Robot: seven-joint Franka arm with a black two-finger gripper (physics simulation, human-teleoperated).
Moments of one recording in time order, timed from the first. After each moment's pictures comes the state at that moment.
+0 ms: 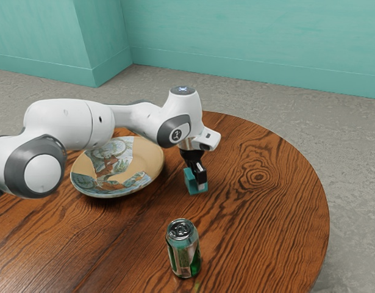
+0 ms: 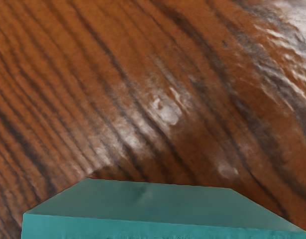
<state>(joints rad) 0.05 0.85 -0.30 -1.28 0.26 2.13 0.40</state>
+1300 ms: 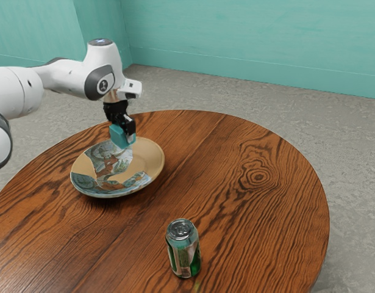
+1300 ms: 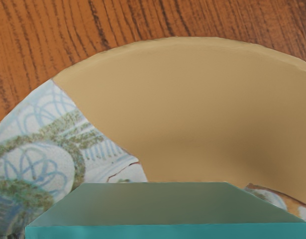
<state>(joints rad) 0.39 0.65 -0.30 -1.31 0.27 2.02 0.34</state>
